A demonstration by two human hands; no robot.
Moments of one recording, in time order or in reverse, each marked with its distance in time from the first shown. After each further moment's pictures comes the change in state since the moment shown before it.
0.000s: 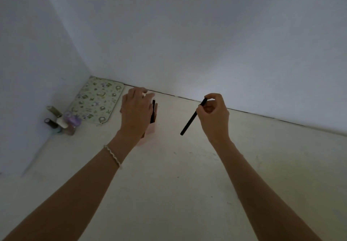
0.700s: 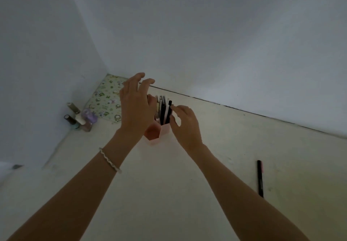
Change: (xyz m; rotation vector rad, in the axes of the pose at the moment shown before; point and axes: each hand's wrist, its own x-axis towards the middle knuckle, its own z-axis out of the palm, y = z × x) left_hand 0.007 -0.020 -0.043 -0.195 0.129 -0.193; right_hand -0.025 0.028 0.108 -0.319 -0.208 -0.503
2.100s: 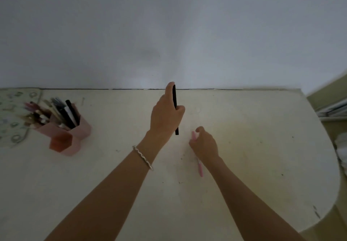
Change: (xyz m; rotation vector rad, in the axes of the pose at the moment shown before) left_hand -0.086 0.246 0.140 -0.450 -0.601 -0.012; right_hand -0.146 0.186 -0.174 -0.326 -0.160 0.903
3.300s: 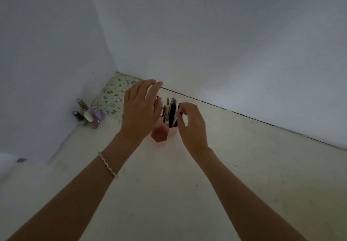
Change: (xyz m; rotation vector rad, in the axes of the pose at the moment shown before) left_hand -0.049 -0.178 -0.261 0.637 0.616 0.201; right_hand -0.069 -0.293 0.077 0.445 0.185 -0.959
